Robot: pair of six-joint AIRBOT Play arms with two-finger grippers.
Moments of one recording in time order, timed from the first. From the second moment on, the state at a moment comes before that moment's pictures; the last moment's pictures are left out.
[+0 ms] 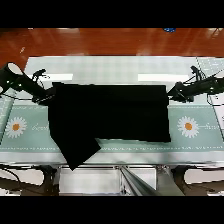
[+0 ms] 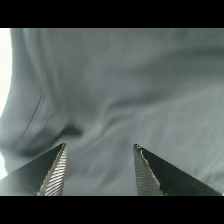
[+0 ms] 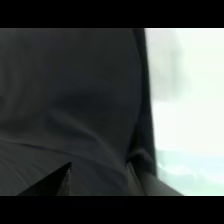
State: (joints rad) left arm 0.22 -1.64 1.29 1.19 -1.42 -1.36; right arm -0.34 -1.58 1.20 -0.93 1.28 1.31
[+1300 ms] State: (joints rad) left arm 0.40 -1.21 0.44 1.03 -1.31 -1.25; right arm -0.53 -0.96 0.47 -0.71 1.13 1.23
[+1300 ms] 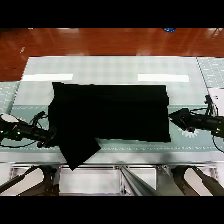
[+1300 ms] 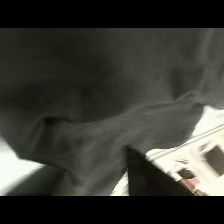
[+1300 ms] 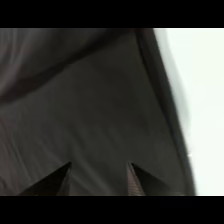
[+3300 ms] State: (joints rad) left arm 0.35 -1.29 0.88 0.76 -1.20 -1.25; right arm -0.44 -1.18 0.74 -0.74 1.23 1.19
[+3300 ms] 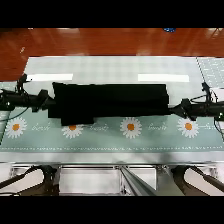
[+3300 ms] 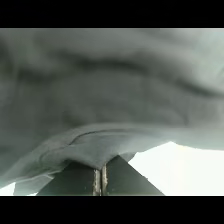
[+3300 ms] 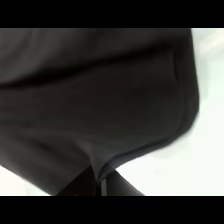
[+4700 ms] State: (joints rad) left arm 0.22 -1.75 1.50 0.89 -1.26 -1.39; right arm -0.43 -1.55 1.20 -0.71 1.01 1.27
